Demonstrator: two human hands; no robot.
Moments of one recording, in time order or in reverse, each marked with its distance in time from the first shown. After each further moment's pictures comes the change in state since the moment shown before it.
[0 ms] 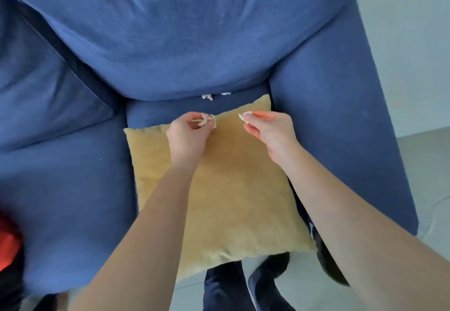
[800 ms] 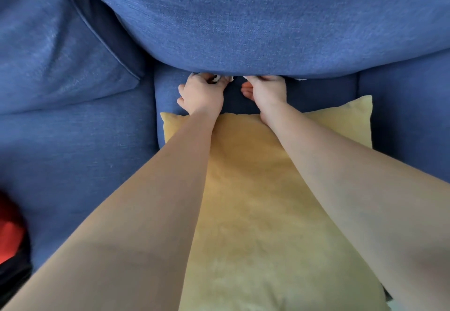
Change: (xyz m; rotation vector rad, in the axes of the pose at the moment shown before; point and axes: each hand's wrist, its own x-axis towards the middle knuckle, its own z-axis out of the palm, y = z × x) left_hand 0.221 -0.096 -0.017 0.344 0.125 -0.279; right_hand 0.176 0.072 0.212 -0.201 0.065 0.092
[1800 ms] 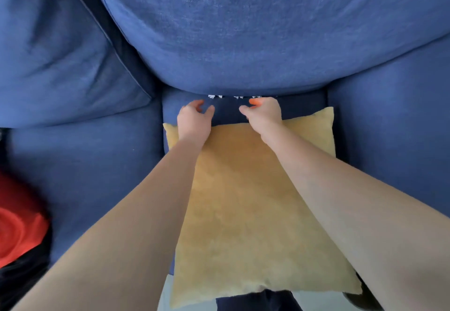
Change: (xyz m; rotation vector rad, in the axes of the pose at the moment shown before) left_hand -0.084 -0.006 -0.062 -0.068 -0.124 0.093; right_hand -0.072 -0.024 -0.058 -0.450 -0.071 -0.151
